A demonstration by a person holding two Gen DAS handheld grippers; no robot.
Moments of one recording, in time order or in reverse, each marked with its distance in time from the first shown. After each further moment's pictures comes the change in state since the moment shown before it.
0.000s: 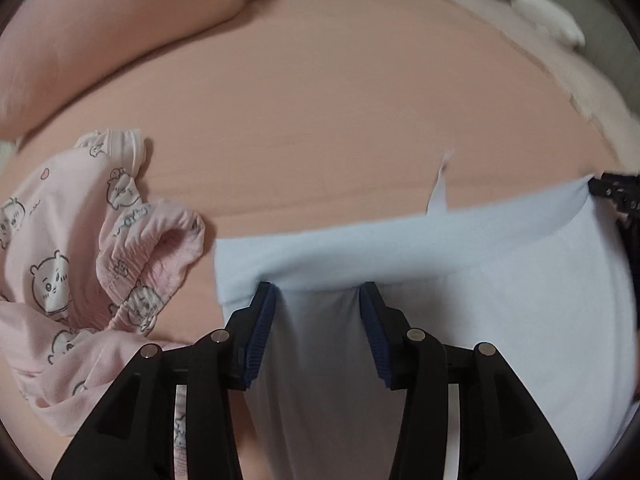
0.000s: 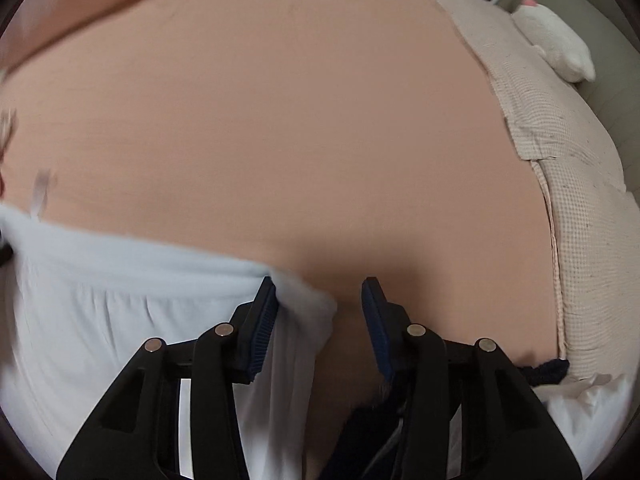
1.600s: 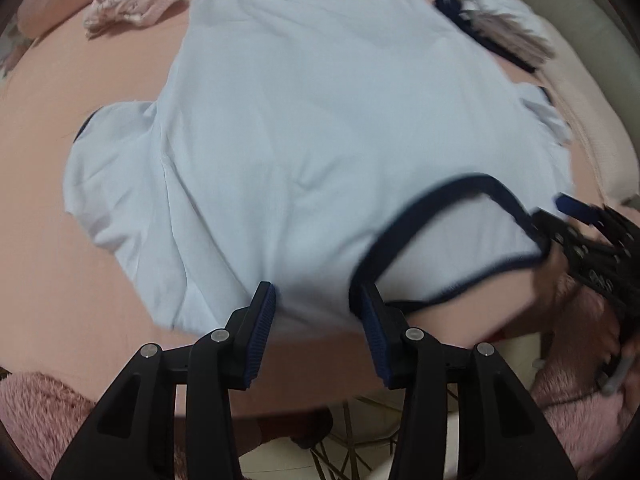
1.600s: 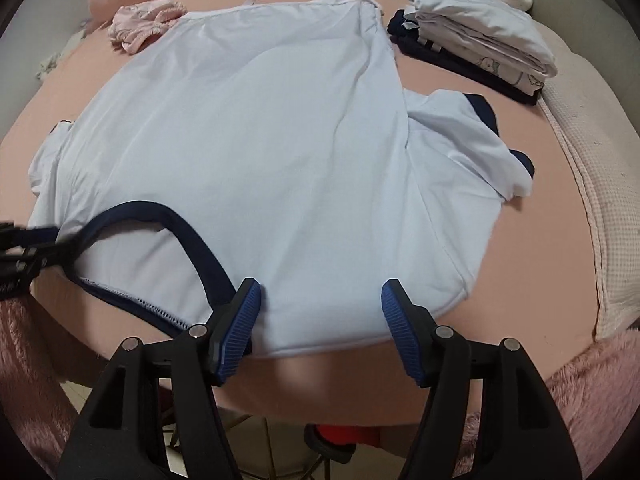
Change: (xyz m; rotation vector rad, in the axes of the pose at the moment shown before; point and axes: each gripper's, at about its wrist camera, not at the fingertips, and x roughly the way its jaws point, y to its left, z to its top) left arm -0.218 -0.130 -0.251 -0.013 0.154 -0.145; right arm -0.154 0.048 -0.402 0.074 -0.030 0.116
